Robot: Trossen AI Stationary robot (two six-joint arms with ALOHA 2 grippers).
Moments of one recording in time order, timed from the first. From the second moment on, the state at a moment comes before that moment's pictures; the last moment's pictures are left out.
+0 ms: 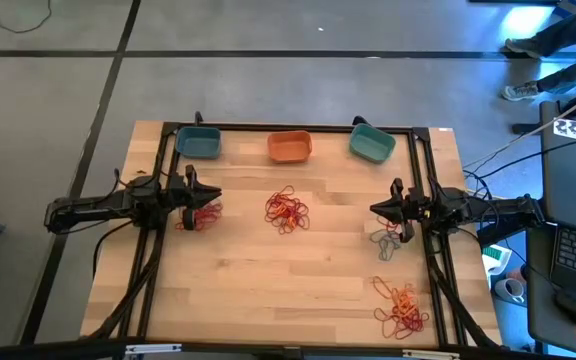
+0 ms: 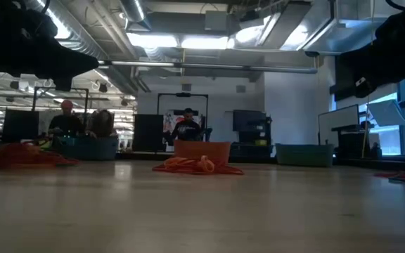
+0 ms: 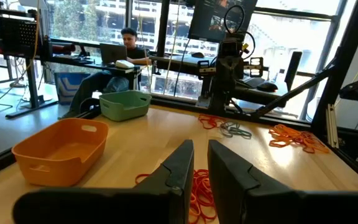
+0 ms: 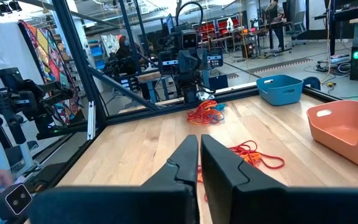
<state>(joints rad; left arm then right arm) 0.13 0.01 0.01 0.02 -0.06 -0.13 0.08 0.01 0.01 0.05 0.06 0.20</state>
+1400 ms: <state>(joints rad) 0.13 0.01 0.01 0.22 -0.16 0.02 0.08 0.05 0.06 0.17 0.44 0.07</state>
